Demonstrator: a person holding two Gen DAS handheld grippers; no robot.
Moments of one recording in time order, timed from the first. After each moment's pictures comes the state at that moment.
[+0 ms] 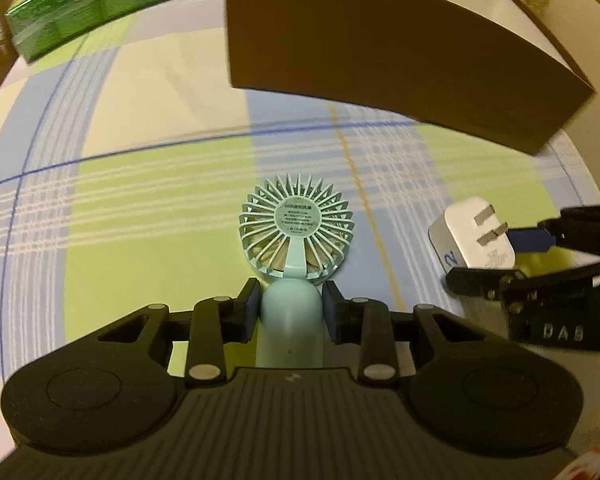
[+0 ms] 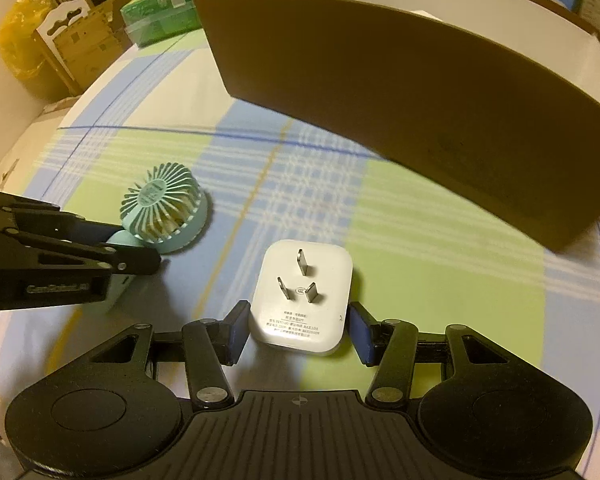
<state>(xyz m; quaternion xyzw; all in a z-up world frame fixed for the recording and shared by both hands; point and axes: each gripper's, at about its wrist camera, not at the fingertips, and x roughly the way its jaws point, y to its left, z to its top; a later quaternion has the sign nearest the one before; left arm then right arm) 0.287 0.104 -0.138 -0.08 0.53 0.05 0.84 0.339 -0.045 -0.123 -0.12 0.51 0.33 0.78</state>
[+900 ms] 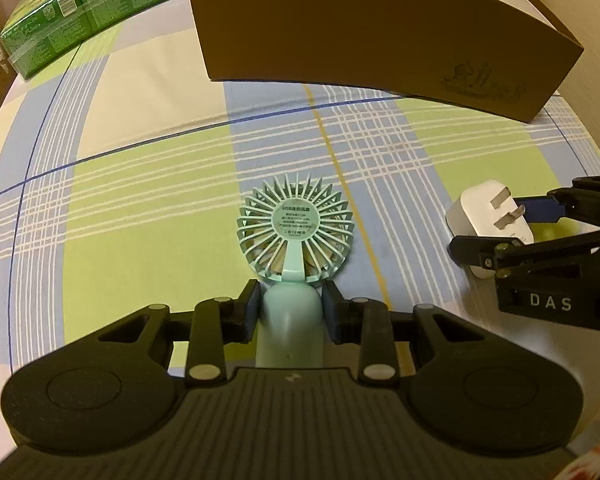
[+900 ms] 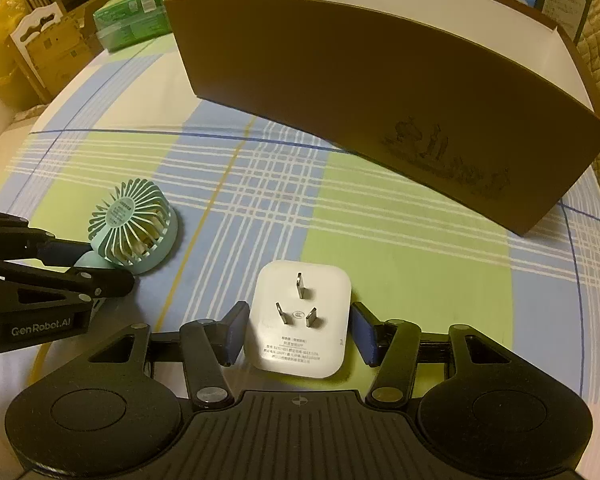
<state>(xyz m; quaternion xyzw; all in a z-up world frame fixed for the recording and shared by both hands) 0.284 0.076 -0.138 -0.04 0.54 0.07 0.84 0.332 -0.052 -0.123 -0.13 0.49 0.29 0.81</state>
